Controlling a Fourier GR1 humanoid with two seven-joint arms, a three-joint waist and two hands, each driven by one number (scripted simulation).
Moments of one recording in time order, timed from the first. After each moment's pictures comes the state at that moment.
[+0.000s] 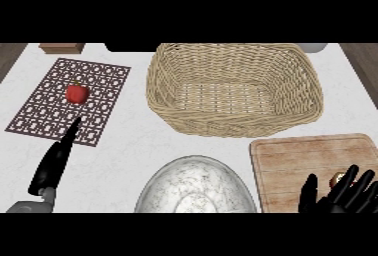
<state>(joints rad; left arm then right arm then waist) -0.03 0.37 -0.08 -1.37 -0.15 0.13 0.23 0.30 -0.01 0.14 -1.57 2.08 -0.85 1.05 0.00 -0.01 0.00</state>
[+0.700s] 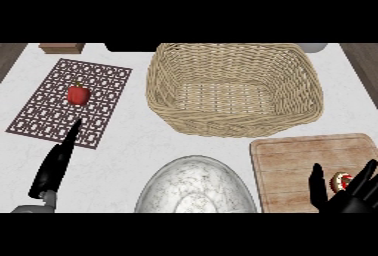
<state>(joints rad) -0.01 0.32 -0.04 -1.40 -0.21 0.10 0.24 0.24 -0.07 0.04 -1.53 1.90 -0.88 0.96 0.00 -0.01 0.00</state>
